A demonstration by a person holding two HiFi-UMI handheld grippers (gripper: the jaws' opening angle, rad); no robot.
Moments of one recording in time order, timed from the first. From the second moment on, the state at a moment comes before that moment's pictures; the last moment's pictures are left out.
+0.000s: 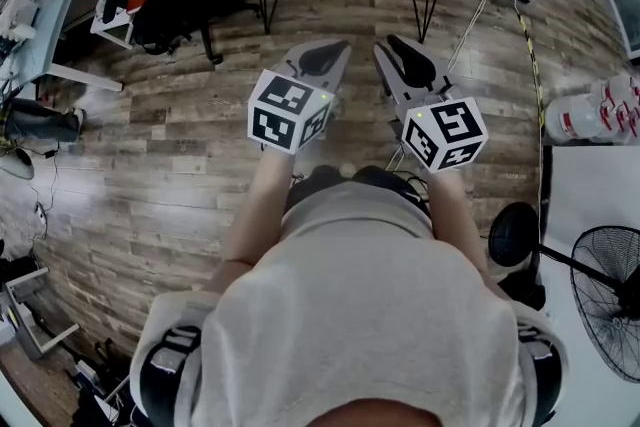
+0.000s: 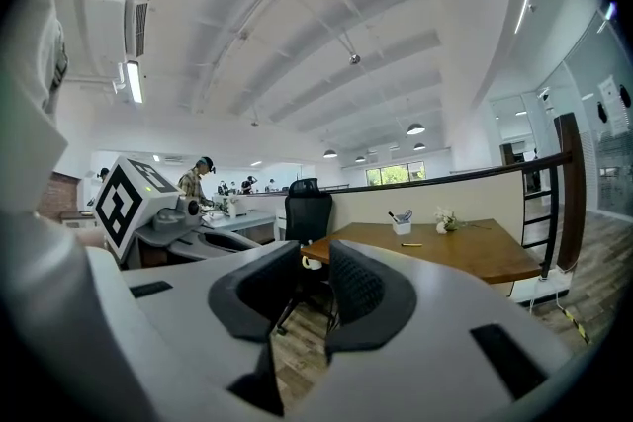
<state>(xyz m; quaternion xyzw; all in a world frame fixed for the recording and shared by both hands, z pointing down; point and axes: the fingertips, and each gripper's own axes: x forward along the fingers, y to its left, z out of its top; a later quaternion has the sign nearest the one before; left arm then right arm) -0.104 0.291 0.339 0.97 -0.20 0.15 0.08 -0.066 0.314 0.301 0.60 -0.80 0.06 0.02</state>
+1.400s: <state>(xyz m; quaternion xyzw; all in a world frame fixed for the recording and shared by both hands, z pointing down) -0.032 0.089 0.361 0.96 -0.20 0.14 0.12 0.018 0.125 0.325 0.62 -0.78 0.09 0.04</state>
